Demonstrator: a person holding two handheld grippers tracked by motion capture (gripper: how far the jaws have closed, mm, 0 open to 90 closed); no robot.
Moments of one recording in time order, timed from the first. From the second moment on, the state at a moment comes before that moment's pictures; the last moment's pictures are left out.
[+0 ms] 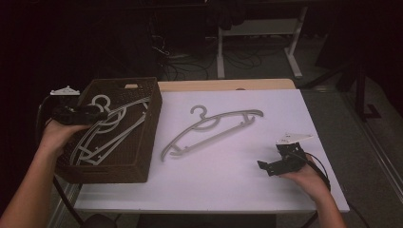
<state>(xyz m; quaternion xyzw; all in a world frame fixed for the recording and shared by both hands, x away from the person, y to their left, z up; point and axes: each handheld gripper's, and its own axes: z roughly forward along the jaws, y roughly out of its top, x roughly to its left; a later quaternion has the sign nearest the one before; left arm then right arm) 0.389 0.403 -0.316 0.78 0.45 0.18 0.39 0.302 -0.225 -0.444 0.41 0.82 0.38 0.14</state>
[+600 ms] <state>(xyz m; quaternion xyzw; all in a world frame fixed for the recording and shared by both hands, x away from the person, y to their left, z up) 0.370 0.278 -0.312 0.80 0.36 0.10 0.47 0.304 -0.225 -0.443 0.41 0.82 0.38 0.14</state>
